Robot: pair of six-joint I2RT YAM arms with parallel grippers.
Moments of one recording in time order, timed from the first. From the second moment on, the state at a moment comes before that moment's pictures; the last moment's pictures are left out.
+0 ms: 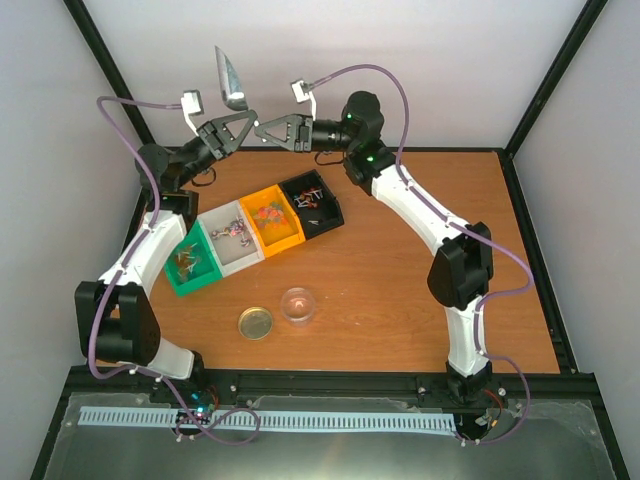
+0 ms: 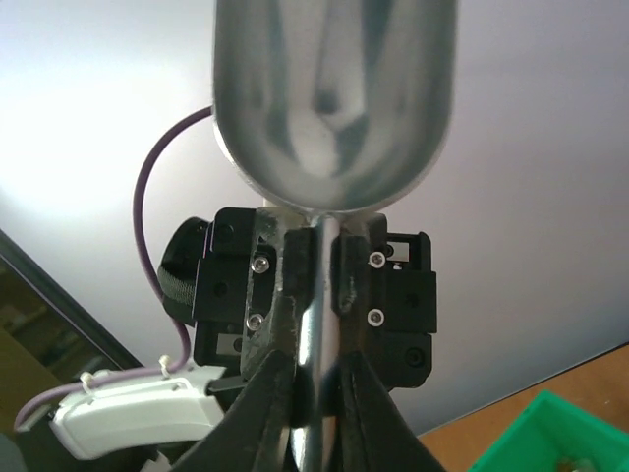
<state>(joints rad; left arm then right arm) -0.08 1.47 1.18 0.88 0.88 -1.28 0.60 2.05 2.00 0.35 -1.04 0.95</state>
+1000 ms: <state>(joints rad) 0.15 1.77 2.03 -1.27 1.06 0.46 0.48 1.73 1.76 -0.96 -0.68 -0.62</state>
